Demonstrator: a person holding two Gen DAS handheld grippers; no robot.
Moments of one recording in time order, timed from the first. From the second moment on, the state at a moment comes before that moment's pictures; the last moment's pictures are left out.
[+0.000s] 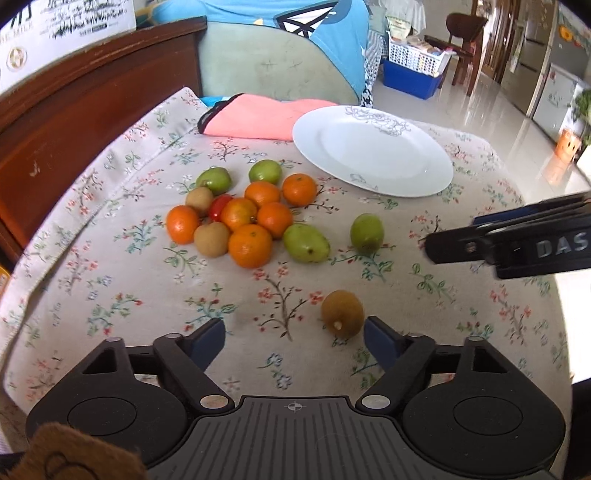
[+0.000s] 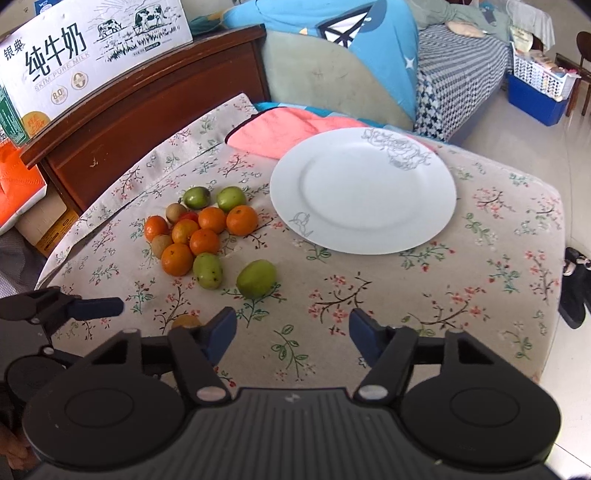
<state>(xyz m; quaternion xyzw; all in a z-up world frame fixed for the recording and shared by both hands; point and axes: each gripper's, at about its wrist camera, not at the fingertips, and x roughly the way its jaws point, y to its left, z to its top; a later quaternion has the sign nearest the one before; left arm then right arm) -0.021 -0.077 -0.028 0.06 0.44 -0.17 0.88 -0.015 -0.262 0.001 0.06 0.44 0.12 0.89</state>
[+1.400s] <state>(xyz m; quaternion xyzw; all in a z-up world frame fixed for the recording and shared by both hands) -0.017 -0.082 -0.034 0.02 0.42 -0.20 0.89 0.030 -0.229 -0.024 0.03 0.44 0.18 0.88</state>
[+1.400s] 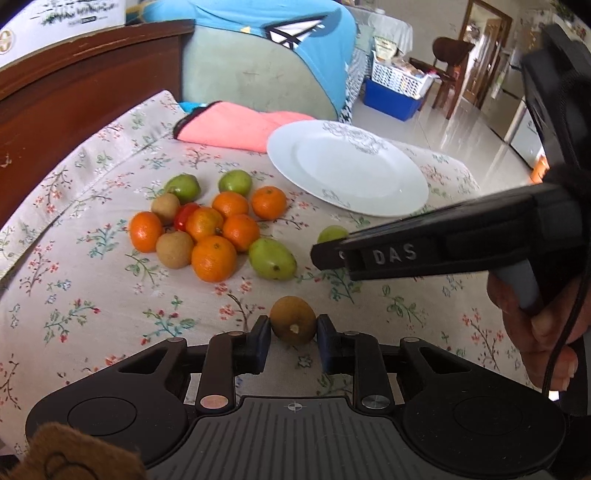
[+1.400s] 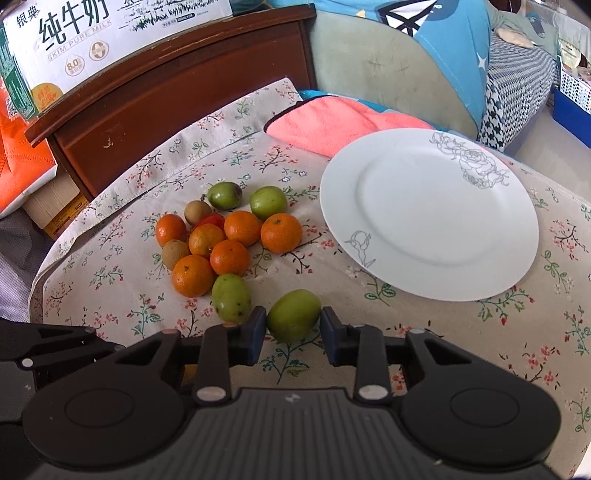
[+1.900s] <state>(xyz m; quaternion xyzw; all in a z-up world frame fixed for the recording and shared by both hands) 0.011 -0.068 -0.008 -0.01 0.41 -0.15 0.90 0.033 -0.243 -0.005 0.05 0.41 0.16 0.90</state>
